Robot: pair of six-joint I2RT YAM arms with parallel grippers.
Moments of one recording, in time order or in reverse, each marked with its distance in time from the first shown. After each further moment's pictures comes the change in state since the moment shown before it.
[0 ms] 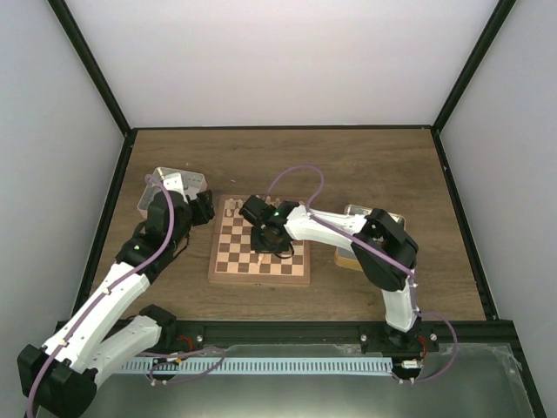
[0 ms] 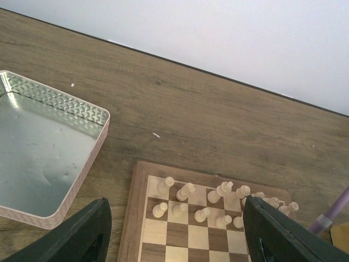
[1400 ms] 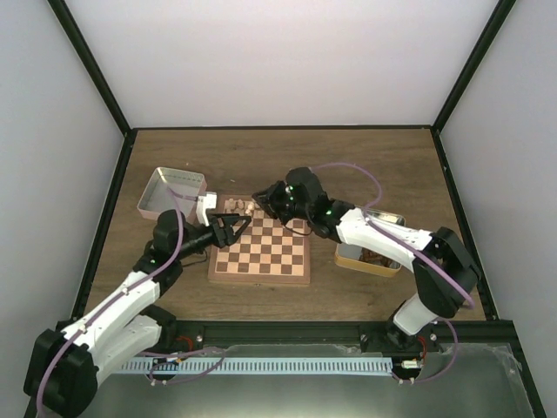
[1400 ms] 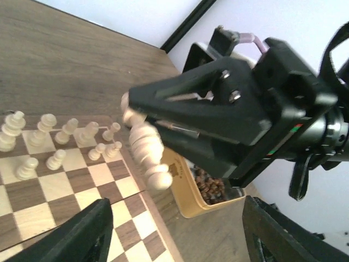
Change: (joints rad) left arm 0.003 0.003 -0.316 0.553 0.742 -0.132; right arm -0.177 -0.367 -0.335 0.730 -0.195 0.515
